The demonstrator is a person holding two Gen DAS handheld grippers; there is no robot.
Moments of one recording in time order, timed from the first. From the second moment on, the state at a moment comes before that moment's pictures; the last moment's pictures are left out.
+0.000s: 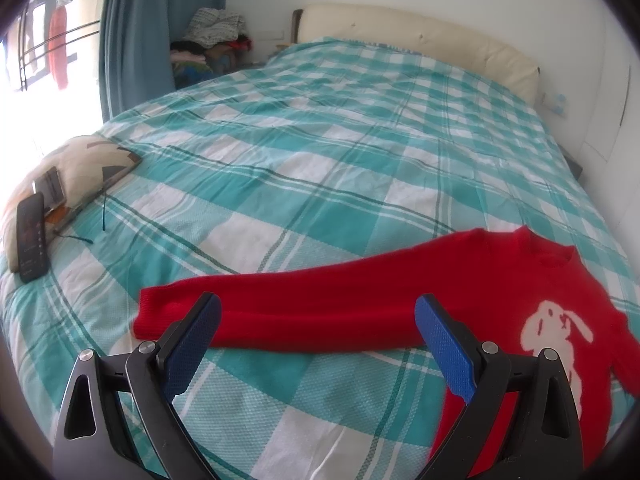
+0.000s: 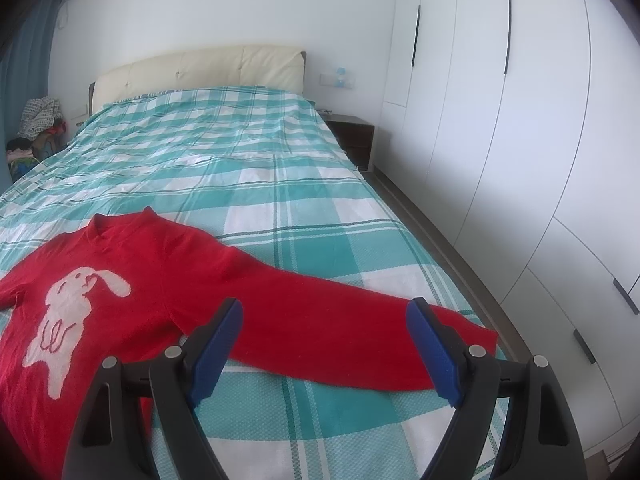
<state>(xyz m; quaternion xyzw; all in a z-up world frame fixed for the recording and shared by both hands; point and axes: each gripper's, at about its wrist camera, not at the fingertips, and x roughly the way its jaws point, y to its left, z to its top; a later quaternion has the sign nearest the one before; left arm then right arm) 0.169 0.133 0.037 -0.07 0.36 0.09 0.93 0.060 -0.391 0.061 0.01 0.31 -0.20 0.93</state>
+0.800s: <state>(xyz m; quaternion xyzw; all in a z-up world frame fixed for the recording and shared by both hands) 0.170 0.133 0.037 -0.07 0.36 0.09 0.93 0.061 -0.393 0.060 0.01 0.31 -0.20 0.93</state>
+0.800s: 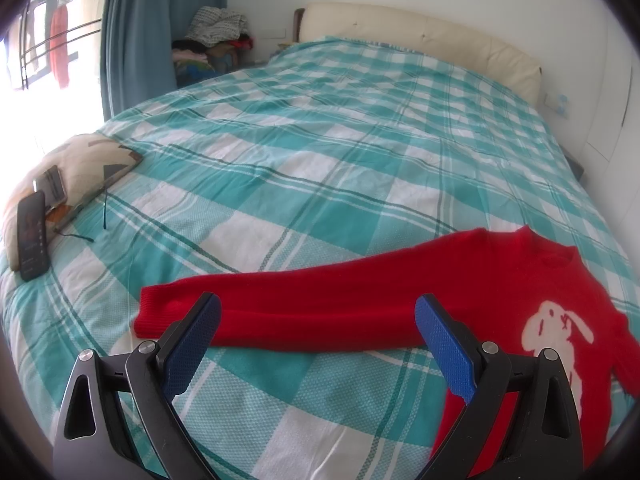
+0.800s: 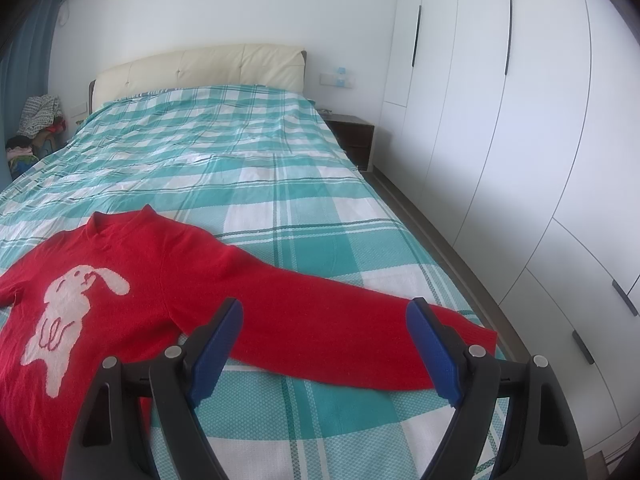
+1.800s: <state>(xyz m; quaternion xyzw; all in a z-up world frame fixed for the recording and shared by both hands) 0.170 0.133 0.038 -0.07 0.36 0.09 0.93 0.062 -0.395 0.057 0.01 0.31 -0.19 0.93</state>
